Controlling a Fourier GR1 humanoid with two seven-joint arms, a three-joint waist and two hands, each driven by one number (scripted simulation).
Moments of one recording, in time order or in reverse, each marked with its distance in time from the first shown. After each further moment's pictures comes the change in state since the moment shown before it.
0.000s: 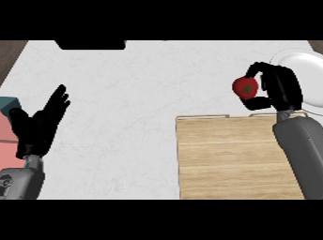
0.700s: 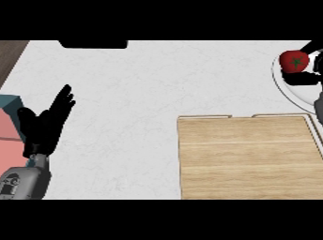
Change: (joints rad) left arm -0.009 -0.037 -0.001 0.007 -0.029 0.002 0.000; right arm -0.160 -0.123 -0.287 0.260 -0.114 -0.104 0.026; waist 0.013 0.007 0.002
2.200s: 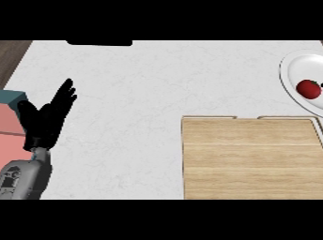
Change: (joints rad) left arm -0.047 -0.007 0.020 0.016 -0.010 -0.031 0.006; right arm -0.120 -0.262 -0.292 0.523 -0.231 0.290 -0.653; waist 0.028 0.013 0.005
